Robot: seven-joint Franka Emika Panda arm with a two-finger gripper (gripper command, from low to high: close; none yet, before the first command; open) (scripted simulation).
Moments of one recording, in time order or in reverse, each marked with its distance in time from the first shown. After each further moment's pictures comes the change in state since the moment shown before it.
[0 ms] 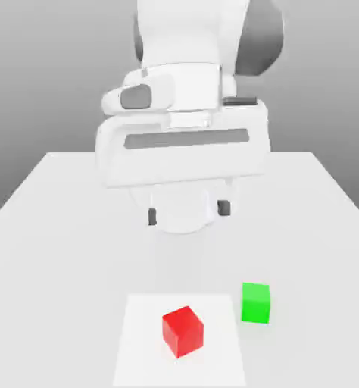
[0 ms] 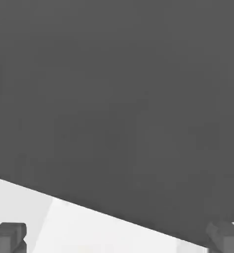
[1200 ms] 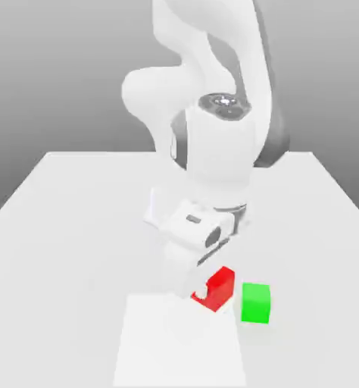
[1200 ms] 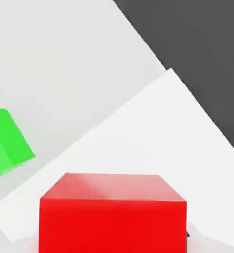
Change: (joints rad) arm 0.090 0.115 0.073 -0.173 -0.100 0.080 -0.447
